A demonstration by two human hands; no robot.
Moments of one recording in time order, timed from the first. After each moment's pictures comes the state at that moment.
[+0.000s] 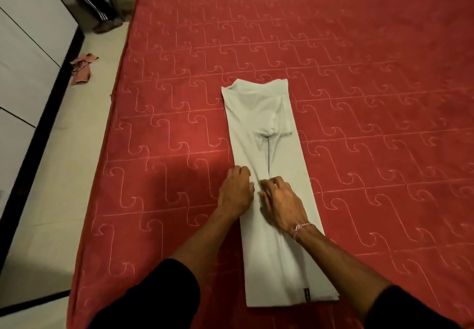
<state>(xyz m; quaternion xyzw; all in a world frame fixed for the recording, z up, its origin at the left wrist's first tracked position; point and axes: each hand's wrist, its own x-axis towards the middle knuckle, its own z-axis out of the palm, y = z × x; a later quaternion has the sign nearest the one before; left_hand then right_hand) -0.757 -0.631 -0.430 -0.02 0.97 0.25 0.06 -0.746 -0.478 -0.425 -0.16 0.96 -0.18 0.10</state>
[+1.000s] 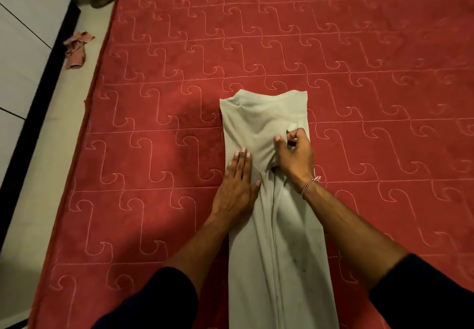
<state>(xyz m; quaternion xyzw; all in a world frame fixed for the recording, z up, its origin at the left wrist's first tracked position) -0.879 -0.645 -0.494 0.02 0.98 0.19 0.05 -0.980 -0.506 -0.438 0.08 0.85 -0.52 0.03</state>
